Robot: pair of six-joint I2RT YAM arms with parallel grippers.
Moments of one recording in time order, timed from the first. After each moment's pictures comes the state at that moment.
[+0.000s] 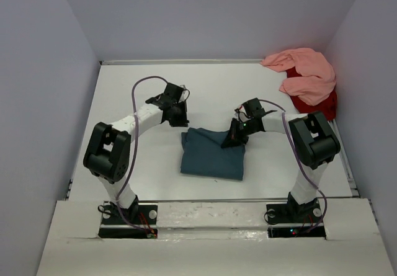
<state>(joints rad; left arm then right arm) -0.49 1.73 1.16 -0.42 0.11 -0.50 0.38 1.86 1.00 -0.28 -0.69 0.65</state>
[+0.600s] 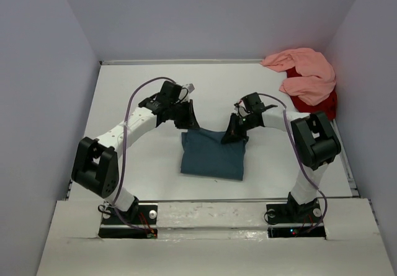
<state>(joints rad) -0.50 1.55 1.19 -0.51 0.40 -0.52 0.38 1.86 1.06 -0.34 -0.67 0.62</state>
